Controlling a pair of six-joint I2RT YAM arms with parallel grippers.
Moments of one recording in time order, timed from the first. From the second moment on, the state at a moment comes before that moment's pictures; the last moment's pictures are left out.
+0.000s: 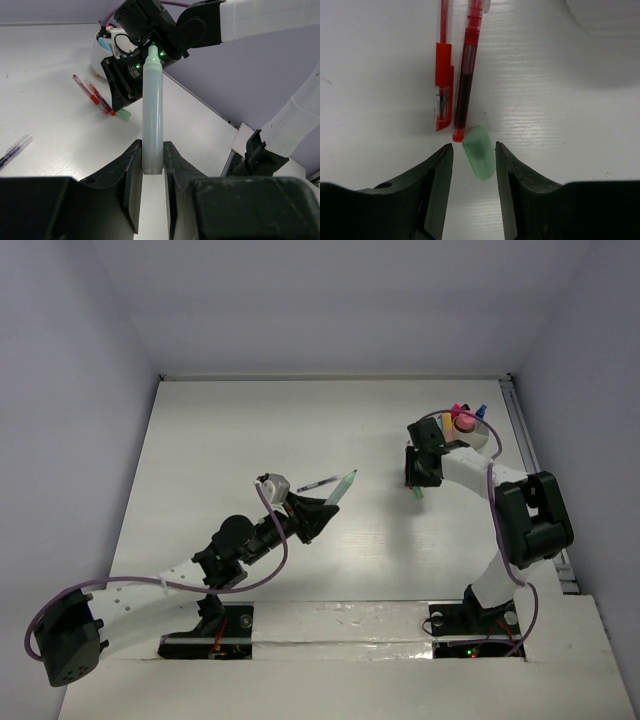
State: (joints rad) left arm -0.97 0.81 0.32 0.65 -0.02 -0.43; right arm 0.31 1.67 1.06 -0.47 0.22 0.33
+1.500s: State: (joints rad) left arm -0.90 0.90 0.30 0.73 0.06 -0.52; right arm 0.37 1.15 0.88 -0.14 -0.17 0.46
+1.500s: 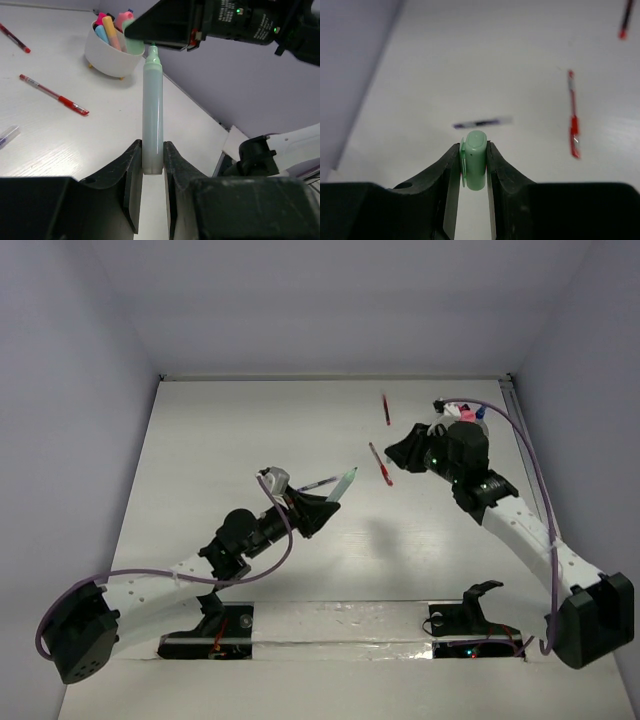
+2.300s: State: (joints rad) left arm -0.78 0.94 0.30 1.14 0.22 -1.12; right arm 0.49 1.09 0.66 1.08 -0.40 1.01
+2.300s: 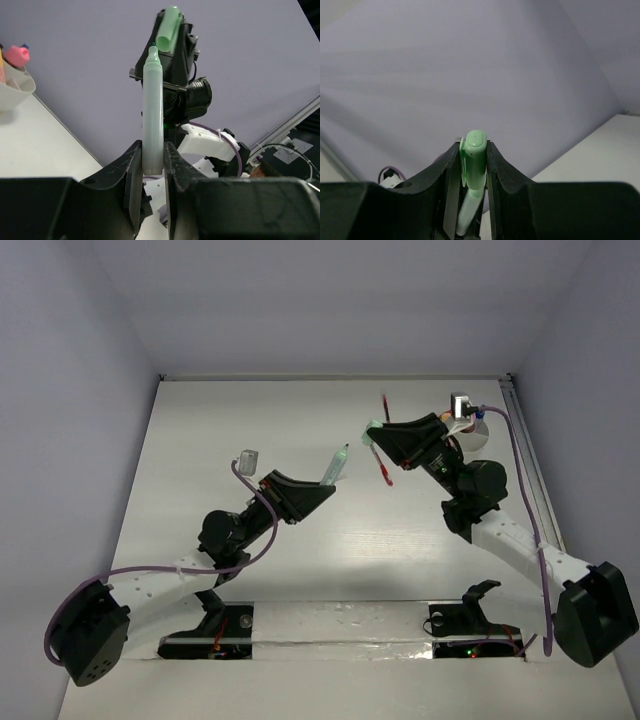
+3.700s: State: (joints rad) left arm -0.78 0.89 0.30 1.14 0.24 -1.17; right arm 0.64 1.24 0.73 1.22 -0.35 1.00
